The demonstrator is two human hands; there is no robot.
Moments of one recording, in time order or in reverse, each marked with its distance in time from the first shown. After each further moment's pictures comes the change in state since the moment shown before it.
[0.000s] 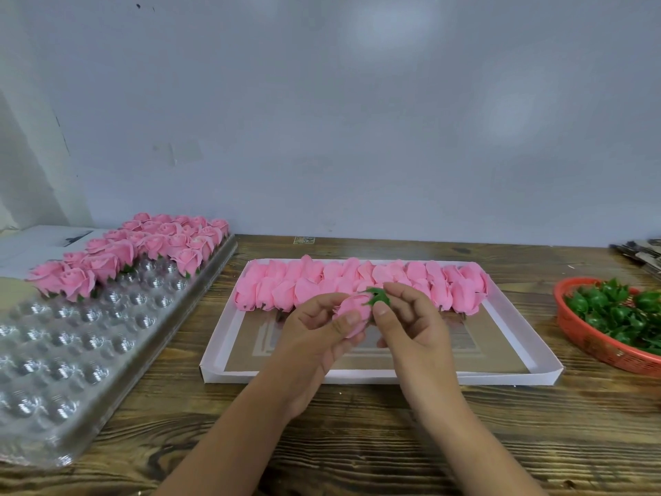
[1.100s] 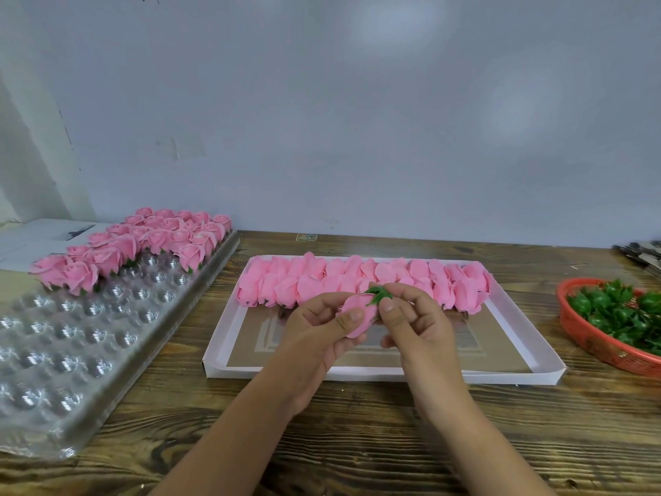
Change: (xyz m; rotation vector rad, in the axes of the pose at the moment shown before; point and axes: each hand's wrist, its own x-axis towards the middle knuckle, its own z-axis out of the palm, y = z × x) left_hand -0.001 0.002 0.000 0.050 -0.008 -0.011; right_hand 0.003 0.003 -0.003 0.062 -0.046 -0.012
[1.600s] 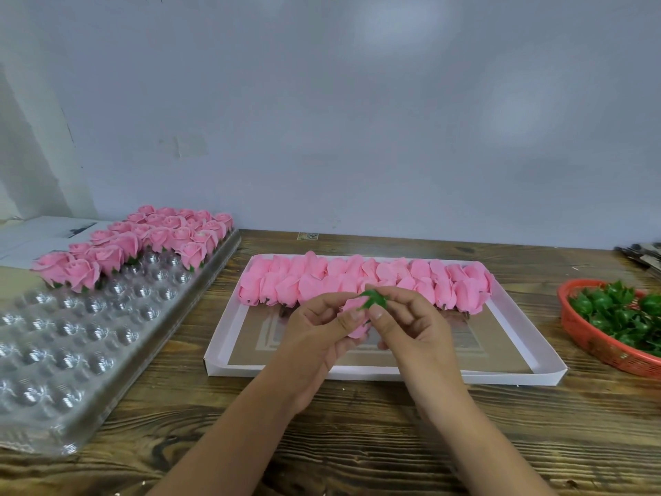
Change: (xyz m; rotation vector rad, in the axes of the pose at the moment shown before) left_hand 0.000 -0.001 0.001 -0.059 0.005 0.022; right_hand -0.001 0.000 0.002 -0.053 -0.041 0.023
